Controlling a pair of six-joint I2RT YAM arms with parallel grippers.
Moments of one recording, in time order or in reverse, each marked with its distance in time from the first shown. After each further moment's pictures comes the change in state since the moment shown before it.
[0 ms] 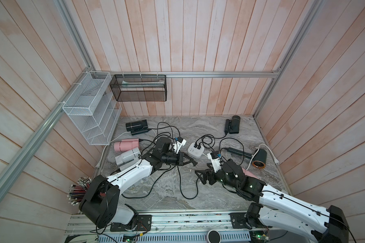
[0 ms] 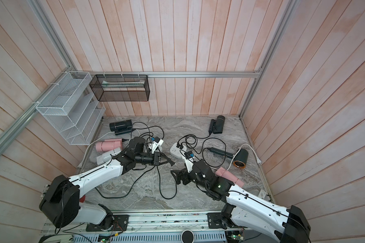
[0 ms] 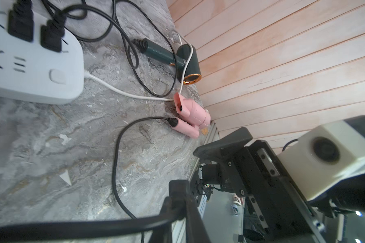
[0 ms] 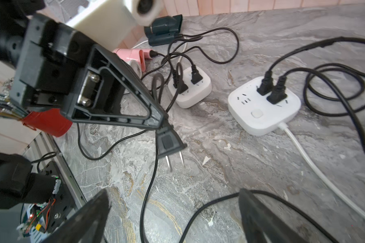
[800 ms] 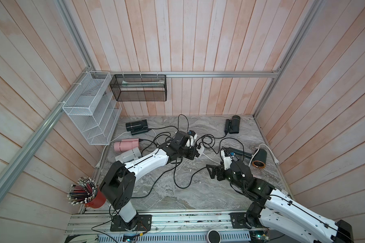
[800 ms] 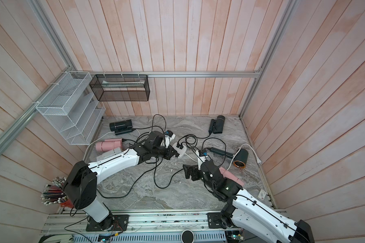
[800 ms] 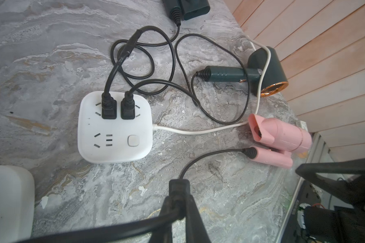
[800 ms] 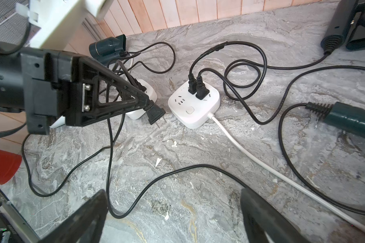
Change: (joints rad) left arm -0.161 0.243 0.324 -0.243 -0.513 0.296; right arm -0.117 -0.122 -0.038 -0.130 0.122 0.053
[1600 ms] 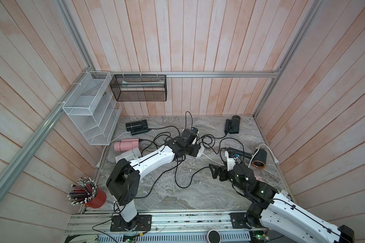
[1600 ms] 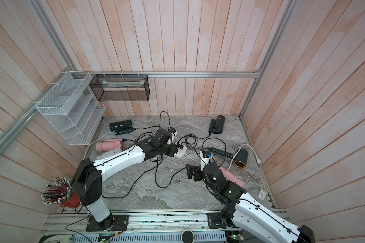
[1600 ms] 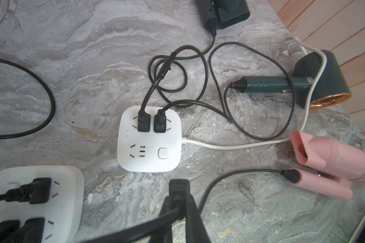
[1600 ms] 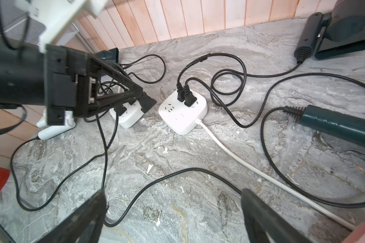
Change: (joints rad) left arm -0.032 0.084 0.152 -0.130 -0.230 0.011; right arm 0.000 -0.085 -0.043 0.018 0.049 -0.004
